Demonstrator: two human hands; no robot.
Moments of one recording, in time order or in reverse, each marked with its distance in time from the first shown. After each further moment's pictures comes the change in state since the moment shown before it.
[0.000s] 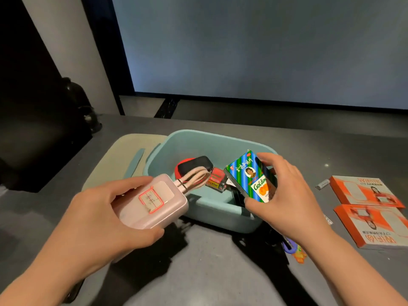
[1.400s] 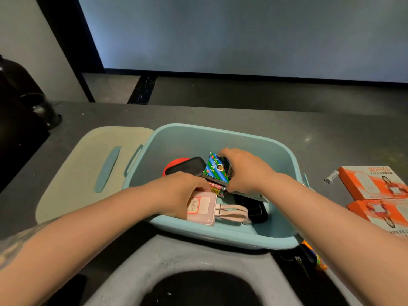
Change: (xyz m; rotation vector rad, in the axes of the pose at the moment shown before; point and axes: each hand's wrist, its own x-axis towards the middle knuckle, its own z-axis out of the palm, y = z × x) left_hand 0.171 -0.016 0.120 0.352 -0.823 0.507; right_hand 0.135 0.047 0.102 -0.334 -0.506 0.074
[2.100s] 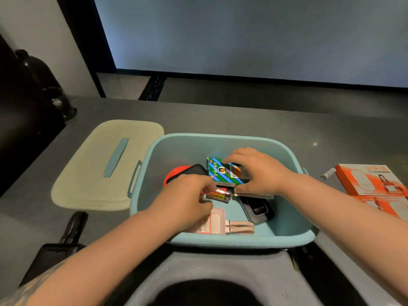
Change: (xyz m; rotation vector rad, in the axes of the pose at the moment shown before) left_hand -0.030 0.055 0.035 -0.188 0.385 -0.257; right_hand -0.034 0.030 -0.003 -0.128 0.027 -0.292
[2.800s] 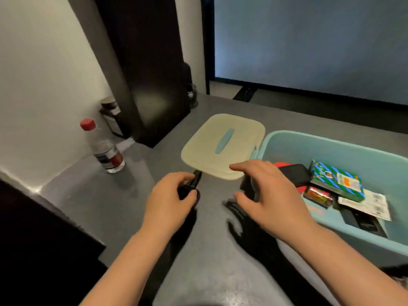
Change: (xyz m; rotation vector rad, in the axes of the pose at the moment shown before) left_hand -0.196 -0.087 -0.026 -0.141 0.711 -0.533; right_hand -0.044 -0.219 0.008 0.376 0.337 -0.293
